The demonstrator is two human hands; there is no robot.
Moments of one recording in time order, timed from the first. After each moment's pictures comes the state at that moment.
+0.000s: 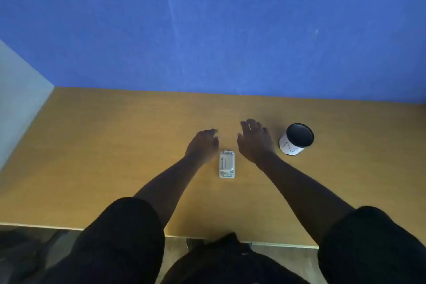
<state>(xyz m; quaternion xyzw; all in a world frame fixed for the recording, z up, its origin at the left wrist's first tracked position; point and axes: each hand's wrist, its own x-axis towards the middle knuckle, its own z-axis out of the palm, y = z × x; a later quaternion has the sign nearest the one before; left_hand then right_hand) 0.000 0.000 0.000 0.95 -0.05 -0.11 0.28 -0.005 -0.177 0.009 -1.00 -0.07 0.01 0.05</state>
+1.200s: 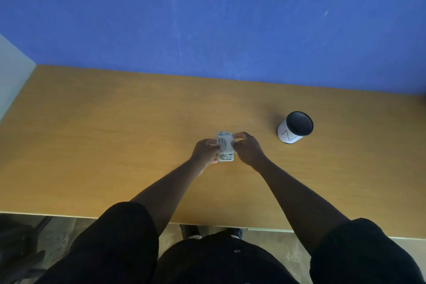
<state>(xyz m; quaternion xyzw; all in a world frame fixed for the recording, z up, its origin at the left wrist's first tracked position) -0.034 -0.008 -0.050 0.68 0.25 -0.30 0.62 -0.033 -0.161 -0.031 -0.86 0.15 0.20 0.45</state>
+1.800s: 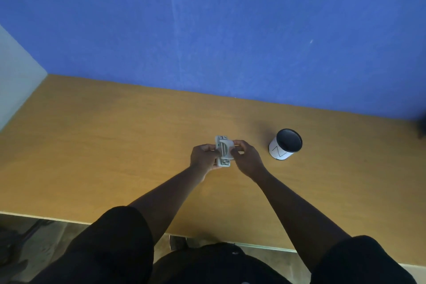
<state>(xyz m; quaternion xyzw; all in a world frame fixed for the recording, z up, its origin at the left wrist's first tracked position) -0.039 -0.039 -0.013 0.63 0.29 -0.20 0.70 -0.040 -0.188 -0.008 -0.87 0.09 0.14 0.47</state>
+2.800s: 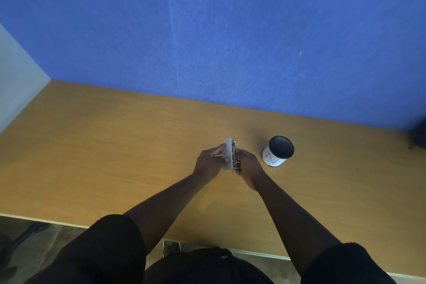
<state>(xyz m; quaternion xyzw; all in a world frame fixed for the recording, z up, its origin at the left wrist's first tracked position) -0.053 -0.063 0.004 0.74 0.13 -0.19 0.63 -0.043 -0.209 -0.005 -0.66 0.21 0.23 0.69</state>
